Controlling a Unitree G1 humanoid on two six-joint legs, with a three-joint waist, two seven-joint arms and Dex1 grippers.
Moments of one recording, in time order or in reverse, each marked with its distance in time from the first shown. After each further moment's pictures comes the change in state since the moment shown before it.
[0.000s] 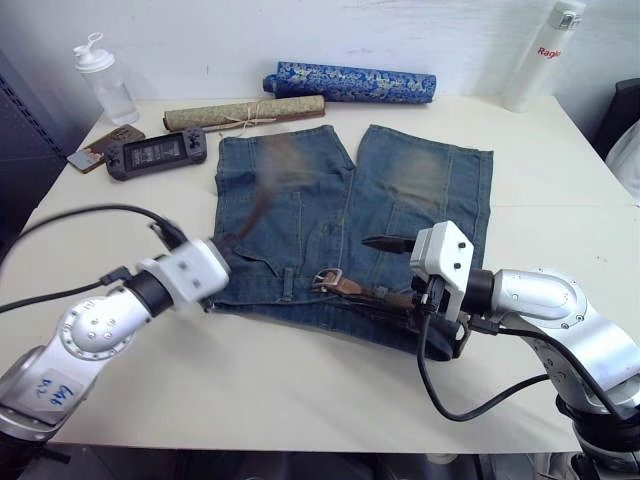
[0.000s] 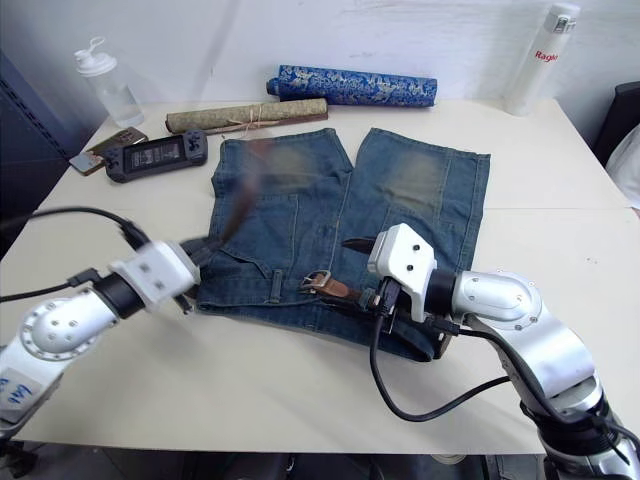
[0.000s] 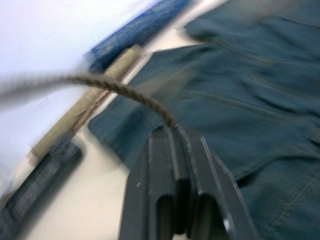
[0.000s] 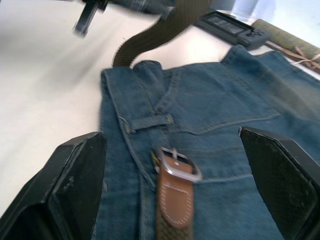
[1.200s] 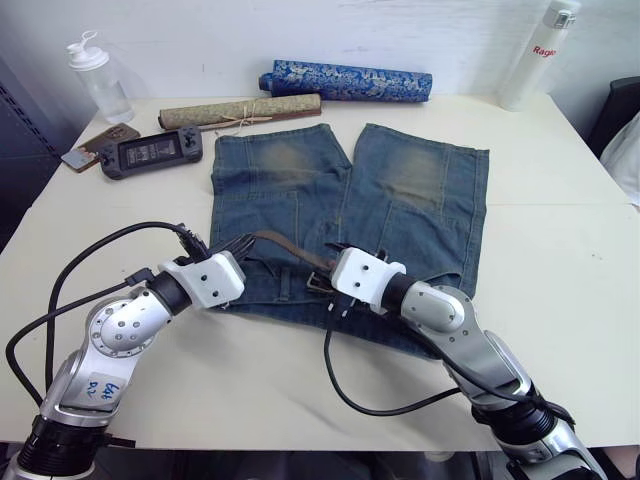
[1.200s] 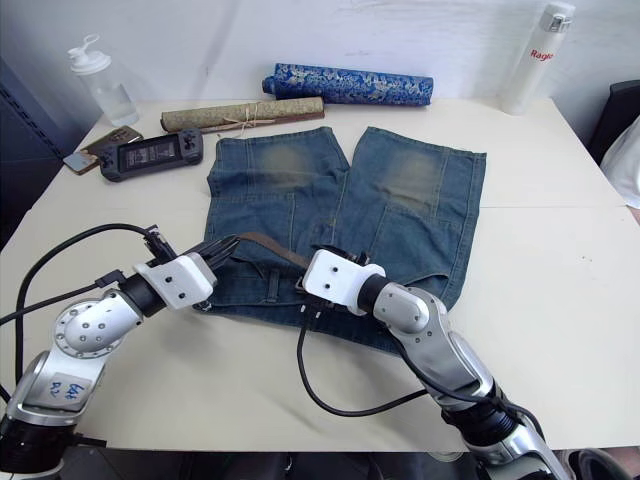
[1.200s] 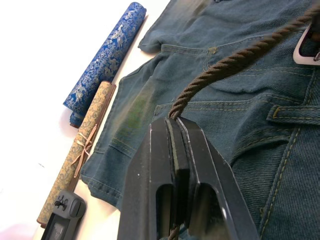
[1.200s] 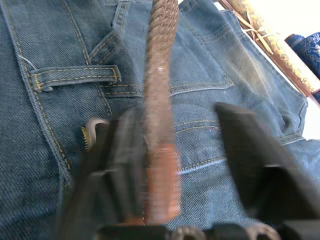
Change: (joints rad) left arm -0.066 -0.384 0.122 0.103 0.194 -0.121 -0.222; right arm -0.046 0.297 0.338 0.187 -0.658 -0.140 -0.210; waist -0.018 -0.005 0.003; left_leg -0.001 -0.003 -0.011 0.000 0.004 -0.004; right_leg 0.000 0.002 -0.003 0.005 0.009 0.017
